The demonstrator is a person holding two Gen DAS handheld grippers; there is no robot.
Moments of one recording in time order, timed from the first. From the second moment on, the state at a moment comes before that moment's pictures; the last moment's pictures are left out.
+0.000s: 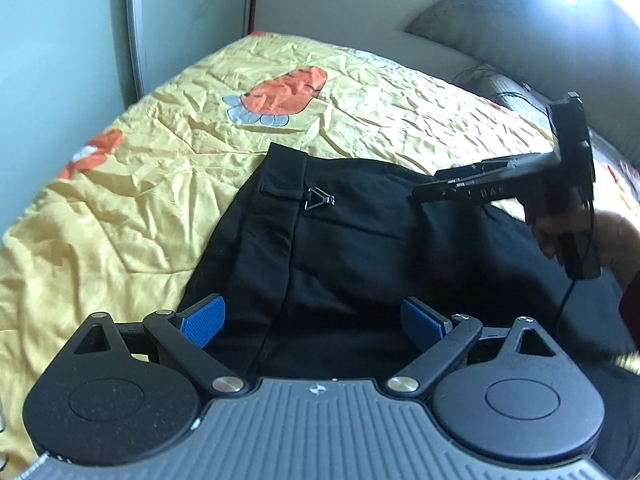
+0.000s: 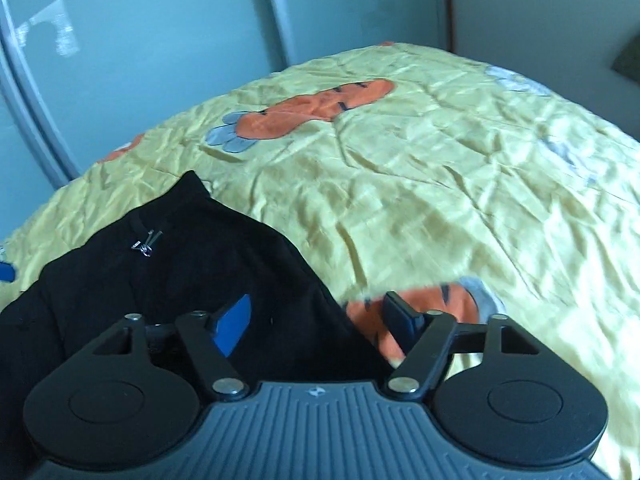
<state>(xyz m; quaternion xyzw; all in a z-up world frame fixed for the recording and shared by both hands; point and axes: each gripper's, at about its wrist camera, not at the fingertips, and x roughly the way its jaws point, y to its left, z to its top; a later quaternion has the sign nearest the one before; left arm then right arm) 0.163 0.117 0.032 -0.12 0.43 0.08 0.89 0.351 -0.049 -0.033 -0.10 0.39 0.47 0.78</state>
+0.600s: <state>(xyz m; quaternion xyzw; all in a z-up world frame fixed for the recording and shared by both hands) 0.289 0.187 0.013 -0.44 0.46 0.00 0.77 0.180 -0.026 -0.011 -0.37 0.12 0.45 0.81</state>
